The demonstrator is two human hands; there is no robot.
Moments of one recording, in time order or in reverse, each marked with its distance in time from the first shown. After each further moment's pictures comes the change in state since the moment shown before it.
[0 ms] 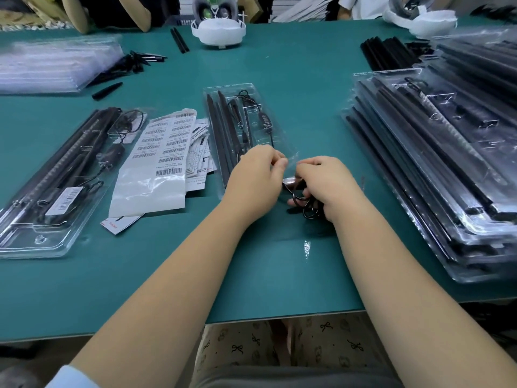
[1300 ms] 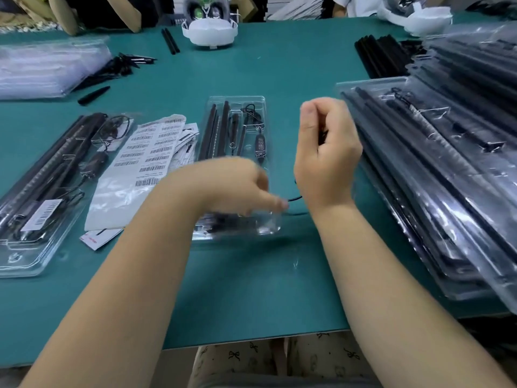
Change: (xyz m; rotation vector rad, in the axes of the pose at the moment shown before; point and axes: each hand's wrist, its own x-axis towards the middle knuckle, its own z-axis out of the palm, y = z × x) left_hand 0.015 0.033 -0.061 0.492 -0.696 -0.054; right_hand 0.008 -0.018 0.002 -0.042 0.622 -1.189
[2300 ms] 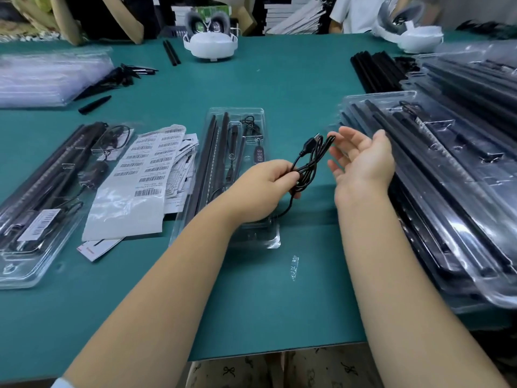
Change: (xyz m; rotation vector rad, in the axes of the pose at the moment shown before) left_hand 0.038 0.011 0.036 -0.714 0.297 0.230; right_hand 0.034 0.024 -0.024 0.516 0.075 1.255
